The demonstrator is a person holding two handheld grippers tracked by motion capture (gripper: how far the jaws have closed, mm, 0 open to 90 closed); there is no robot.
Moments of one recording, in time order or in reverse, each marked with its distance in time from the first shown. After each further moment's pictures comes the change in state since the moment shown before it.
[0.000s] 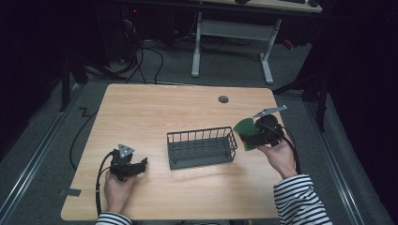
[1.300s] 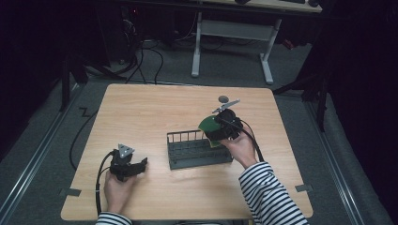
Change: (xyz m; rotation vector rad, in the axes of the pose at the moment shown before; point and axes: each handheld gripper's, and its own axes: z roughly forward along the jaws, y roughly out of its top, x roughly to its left) left arm 0.000 0.000 0.000 -0.002 -0.006 -0.002; right arm 0.067 0.055 0.067 0.042 0.069 -0.061
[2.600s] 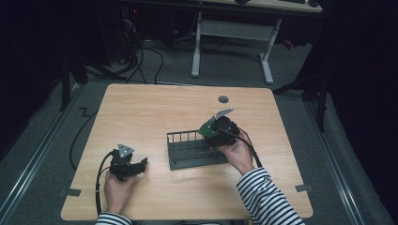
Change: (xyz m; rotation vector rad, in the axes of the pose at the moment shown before) left arm 0.000 0.000 0.000 -0.001 -0.001 -0.002; right arm 0.017 -0.013 0.009 0.001 -0.103 -0.068
